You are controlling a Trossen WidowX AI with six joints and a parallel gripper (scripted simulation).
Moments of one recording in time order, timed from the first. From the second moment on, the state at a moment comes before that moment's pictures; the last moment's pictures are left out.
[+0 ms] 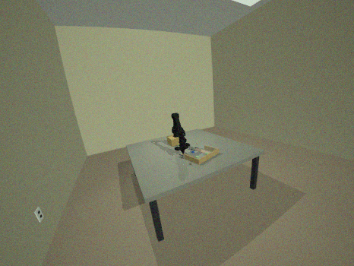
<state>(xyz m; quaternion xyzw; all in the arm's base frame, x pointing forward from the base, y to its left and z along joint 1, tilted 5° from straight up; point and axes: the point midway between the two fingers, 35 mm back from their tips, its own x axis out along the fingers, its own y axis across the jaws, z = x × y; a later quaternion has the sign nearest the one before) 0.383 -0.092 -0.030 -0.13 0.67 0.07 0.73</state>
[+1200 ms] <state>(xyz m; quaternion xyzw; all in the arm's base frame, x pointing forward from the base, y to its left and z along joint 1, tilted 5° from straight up) 0.334 -0.107 -0.034 -0.13 0.67 0.07 0.73</state>
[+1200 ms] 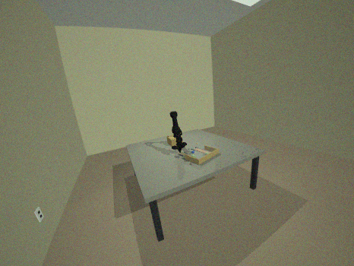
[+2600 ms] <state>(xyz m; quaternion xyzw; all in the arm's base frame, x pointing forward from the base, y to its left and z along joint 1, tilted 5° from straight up) 0.276 -0.124 -0.038 -0.13 0.67 0.07 0.73</state>
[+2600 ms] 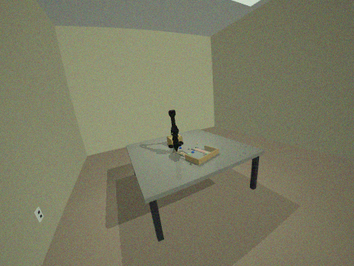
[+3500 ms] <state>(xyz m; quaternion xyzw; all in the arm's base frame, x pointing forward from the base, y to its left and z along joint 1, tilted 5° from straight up) 0.241 -0.135 -0.040 -0.13 0.67 0.07 0.73</state>
